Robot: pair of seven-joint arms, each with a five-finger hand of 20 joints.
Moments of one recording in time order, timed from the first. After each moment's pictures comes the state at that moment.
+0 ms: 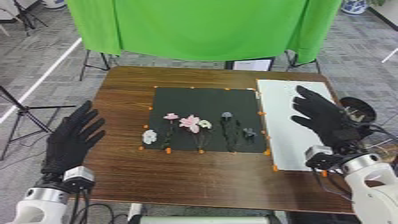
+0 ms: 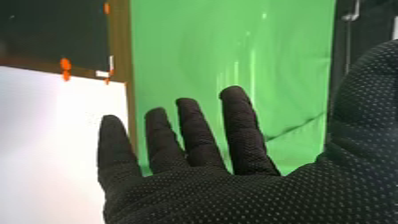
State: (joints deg) left arm 130.7 -58.9 -101.8 -122.0 39.8 2.3 13.1; right arm -113.3 -74.1 109.0 -119.7 -61.9 -16.7 11.5
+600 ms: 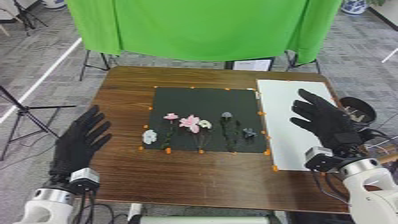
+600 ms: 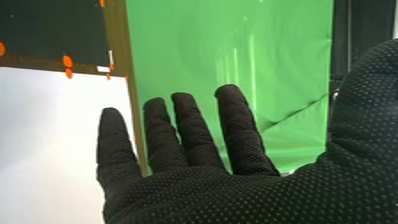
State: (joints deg) left arm 129.1 -59.8 -99.8 -120.1 39.9 1.4 12.2; right arm -114.7 -74.8 108.3 -120.2 -61.0 -13.9 10.1
